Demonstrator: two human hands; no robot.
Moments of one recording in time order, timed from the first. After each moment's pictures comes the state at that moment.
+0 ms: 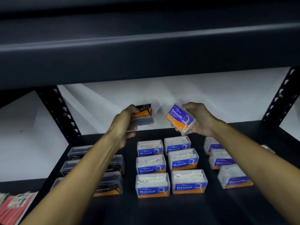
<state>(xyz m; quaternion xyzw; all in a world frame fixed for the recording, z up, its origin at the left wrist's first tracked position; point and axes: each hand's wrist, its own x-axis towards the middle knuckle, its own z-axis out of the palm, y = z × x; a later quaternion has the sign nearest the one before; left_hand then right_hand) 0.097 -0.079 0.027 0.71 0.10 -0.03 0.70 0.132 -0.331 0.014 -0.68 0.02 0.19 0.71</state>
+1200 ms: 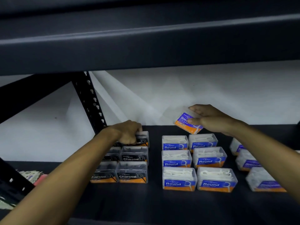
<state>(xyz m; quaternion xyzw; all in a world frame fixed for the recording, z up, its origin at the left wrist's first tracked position) 0.110 0.019 0.000 0.98 -0.11 -0.16 0.05 0.106 -0.274 0.034 -0.91 -0.12 0.08 0.38</state>
